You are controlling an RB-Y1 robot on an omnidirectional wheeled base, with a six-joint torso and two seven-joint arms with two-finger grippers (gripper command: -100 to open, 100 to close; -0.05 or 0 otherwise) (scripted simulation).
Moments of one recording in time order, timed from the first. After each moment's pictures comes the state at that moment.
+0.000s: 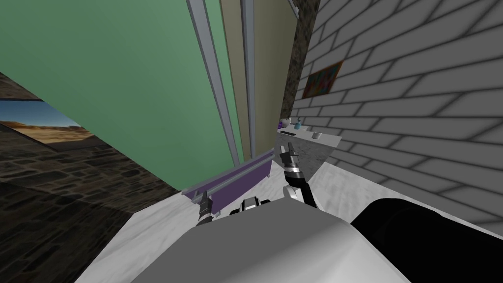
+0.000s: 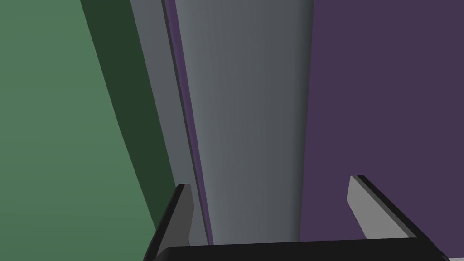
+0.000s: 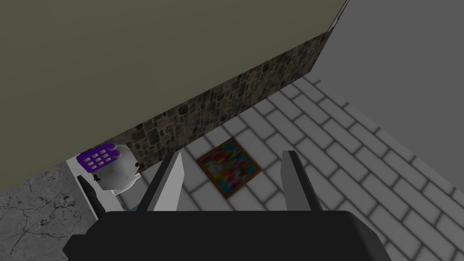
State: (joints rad) left arm 0.05 0.10 0.14 -0.59 0.20 -1.02 -0.01; right arm 0.53 0.05 -0.01 -2.30 -0.06 -0.46 -0.13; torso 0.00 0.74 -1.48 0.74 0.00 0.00
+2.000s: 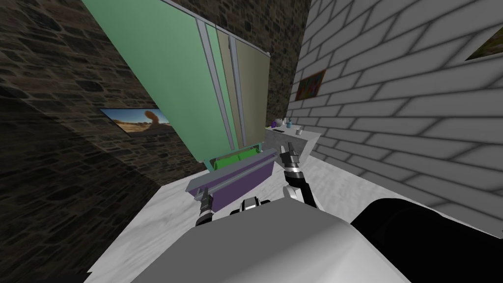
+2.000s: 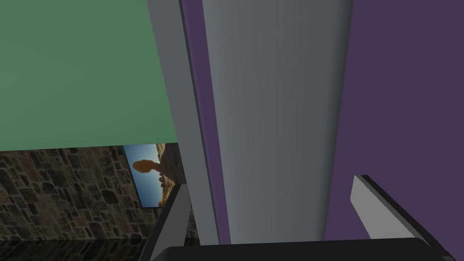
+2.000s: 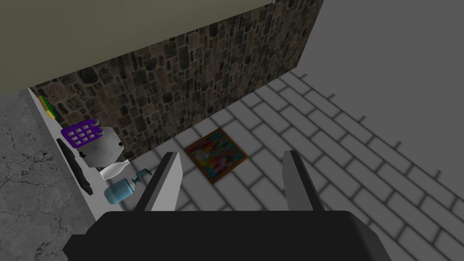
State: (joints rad) left arm 0.05 0.12 0.12 -0.65 0.18 -0.97 0.01; right arm 0.53 0.05 -0.01 -2.30 -0.06 -0.46 -0.13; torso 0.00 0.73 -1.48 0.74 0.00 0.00
